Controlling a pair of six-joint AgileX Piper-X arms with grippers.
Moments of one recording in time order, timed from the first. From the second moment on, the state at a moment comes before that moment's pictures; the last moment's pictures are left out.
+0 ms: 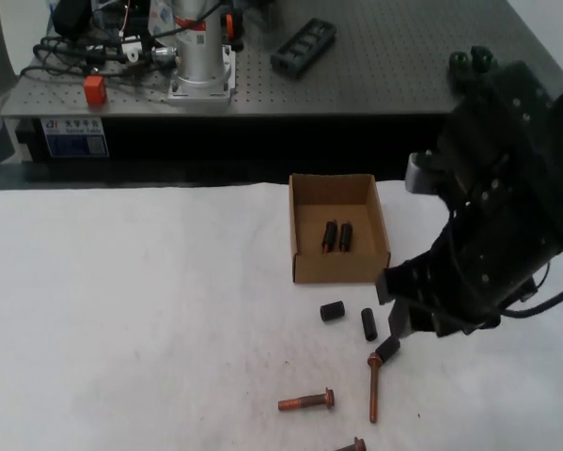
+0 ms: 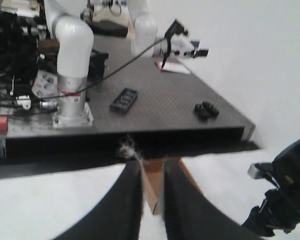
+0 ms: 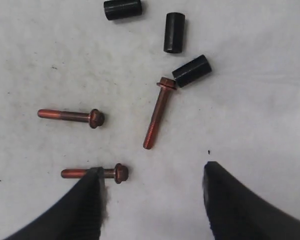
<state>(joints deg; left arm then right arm) -34.2 21.6 -69.9 57.2 -10.0 -14.0 18.3 77.3 -57.8 55.8 -3.2 16.8</state>
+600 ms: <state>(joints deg) -34.2 18.8 -69.8 57.2 -10.0 -17.6 19.4 51.7 -57.8 63.8 -1.9 16.9</state>
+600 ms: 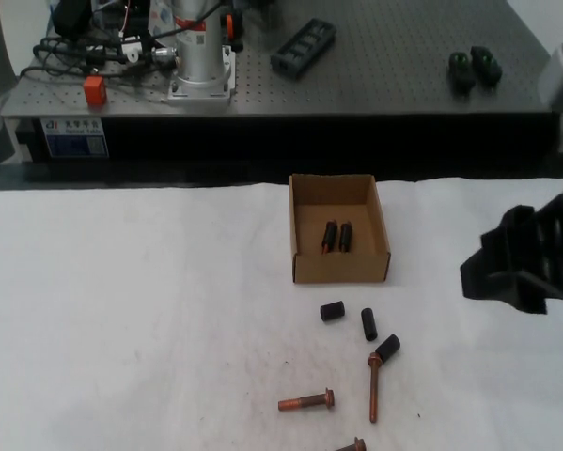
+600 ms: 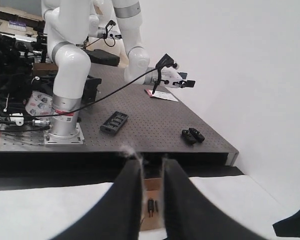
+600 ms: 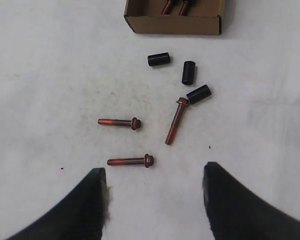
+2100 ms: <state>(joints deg) -34.2 18.8 -59.4 72.7 -5.9 -18.8 19.4 65.5 -57.8 62.3 4.2 18.0</state>
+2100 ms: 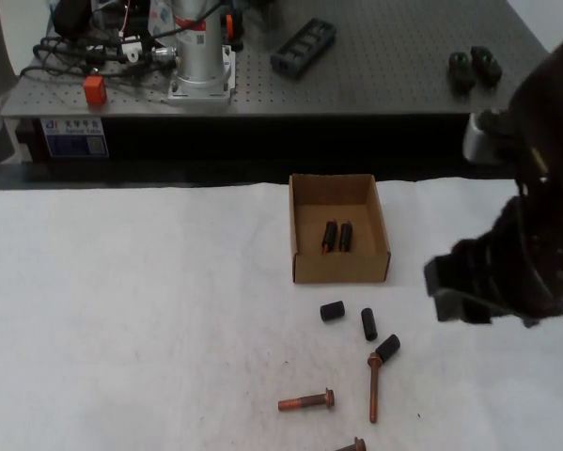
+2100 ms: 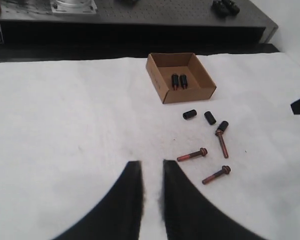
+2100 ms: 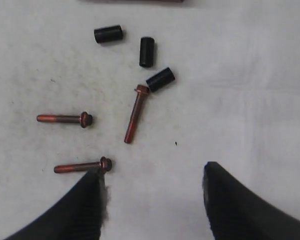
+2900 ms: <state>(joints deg) -34.2 18.9 -57.1 72.1 -5.3 -19.0 19.4 94.7 -57.8 44.4 2.1 19.6</state>
